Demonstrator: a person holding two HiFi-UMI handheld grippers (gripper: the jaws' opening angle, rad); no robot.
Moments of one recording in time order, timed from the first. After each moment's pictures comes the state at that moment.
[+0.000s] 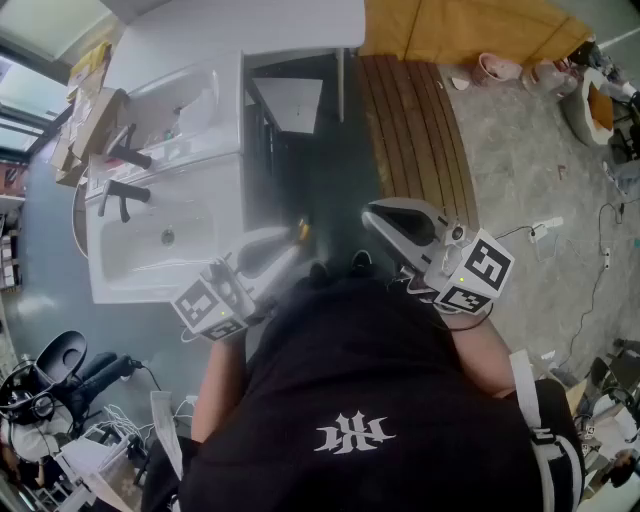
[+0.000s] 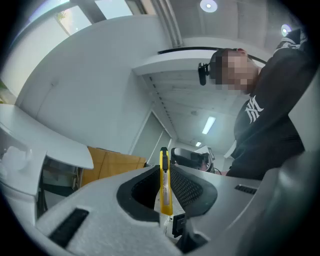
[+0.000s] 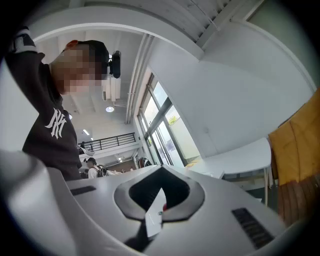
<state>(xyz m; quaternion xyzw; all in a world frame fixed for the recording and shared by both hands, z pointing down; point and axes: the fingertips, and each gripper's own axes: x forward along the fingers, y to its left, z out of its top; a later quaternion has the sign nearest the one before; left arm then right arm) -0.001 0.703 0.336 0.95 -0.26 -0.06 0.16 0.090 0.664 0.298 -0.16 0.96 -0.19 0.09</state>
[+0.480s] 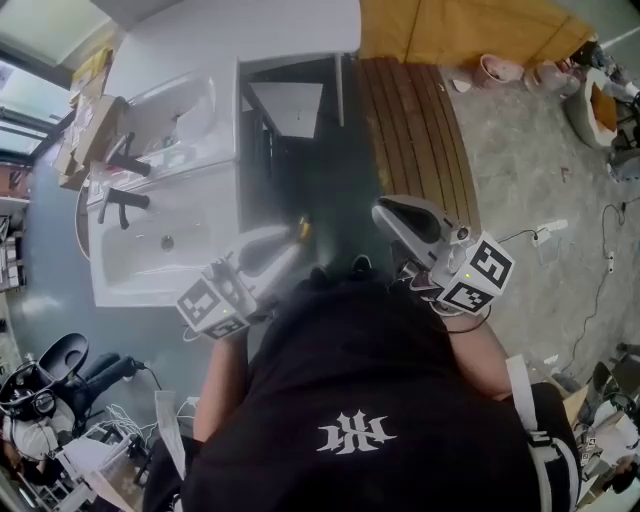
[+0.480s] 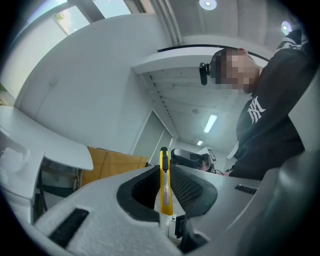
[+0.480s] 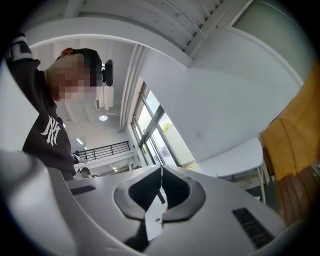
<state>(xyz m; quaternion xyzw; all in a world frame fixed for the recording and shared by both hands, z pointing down) 0.025 0.684 0.338 0.95 -0.27 -0.06 0.16 0.131 0.637 0.304 -0.19 0.95 -0.22 0.13</state>
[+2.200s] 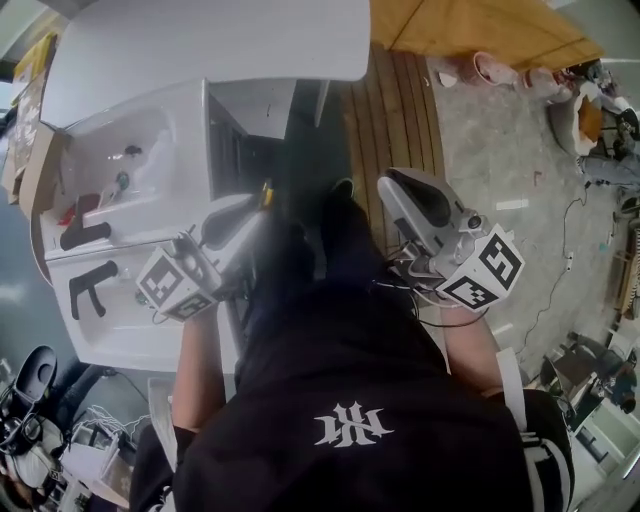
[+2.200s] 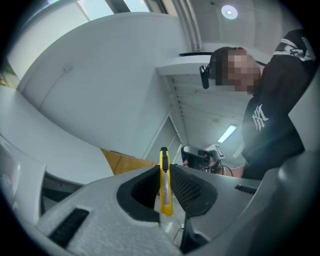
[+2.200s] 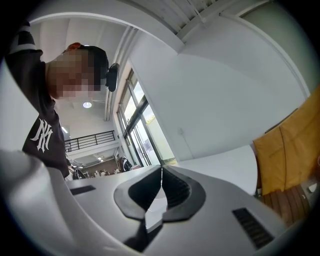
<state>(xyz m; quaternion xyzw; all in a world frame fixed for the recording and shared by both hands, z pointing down) -0.080 0.356 0.384 0.93 -0.29 -0.10 0.21 0.058 0.310 0.327 -0.25 0.94 -0.22 0.05</state>
